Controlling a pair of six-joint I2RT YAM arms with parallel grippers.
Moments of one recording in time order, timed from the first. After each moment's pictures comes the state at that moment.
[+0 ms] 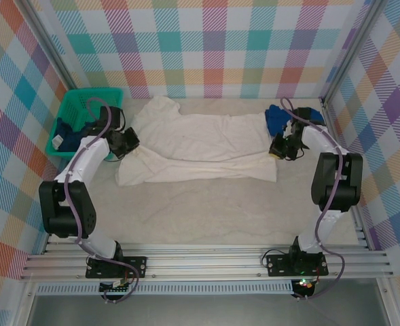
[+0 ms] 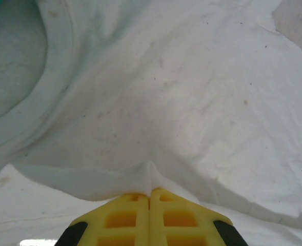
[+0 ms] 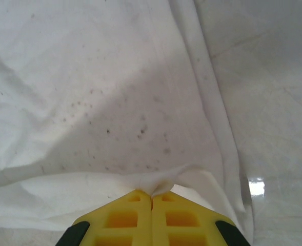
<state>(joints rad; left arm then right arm) -0.02 1.62 1.31 -0.69 0.15 -0.61 -0.03 1.87 1.40 -0.82 -0.36 0.38</state>
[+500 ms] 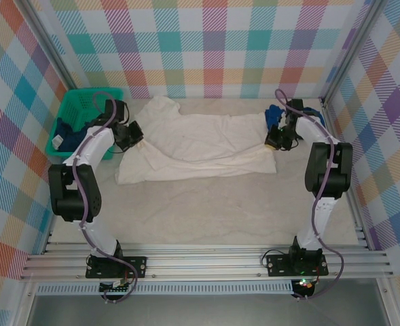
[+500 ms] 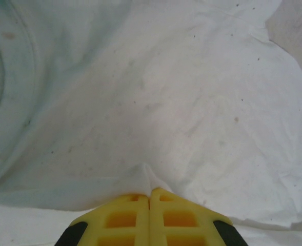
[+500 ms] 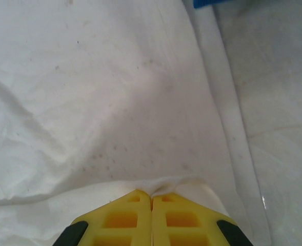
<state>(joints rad) -0.02 1.78 1.44 -0.67 0.19 -0.61 0.00 2.05 1.62 -0.84 -0.36 0.38</state>
